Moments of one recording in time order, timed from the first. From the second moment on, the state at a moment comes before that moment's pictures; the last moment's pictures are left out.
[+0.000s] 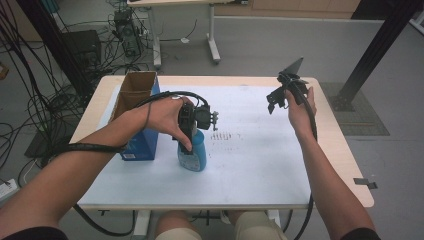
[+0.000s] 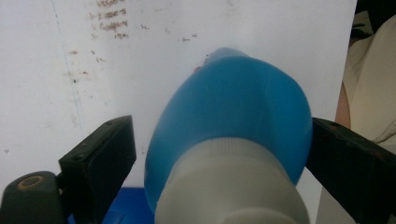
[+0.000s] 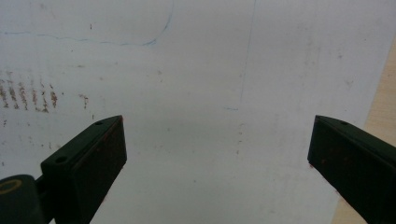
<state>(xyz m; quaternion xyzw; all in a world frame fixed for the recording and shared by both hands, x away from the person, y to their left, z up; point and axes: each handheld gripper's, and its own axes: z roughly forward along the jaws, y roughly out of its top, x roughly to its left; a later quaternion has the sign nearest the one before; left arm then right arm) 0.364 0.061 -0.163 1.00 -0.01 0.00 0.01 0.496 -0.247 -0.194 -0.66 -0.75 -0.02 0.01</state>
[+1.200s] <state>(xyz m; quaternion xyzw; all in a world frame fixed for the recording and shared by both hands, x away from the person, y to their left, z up) 0.369 0.062 -0.169 1.00 -0.03 0.00 0.01 0.499 -0.242 -0.197 -0.66 -0.75 -0.02 0.01</state>
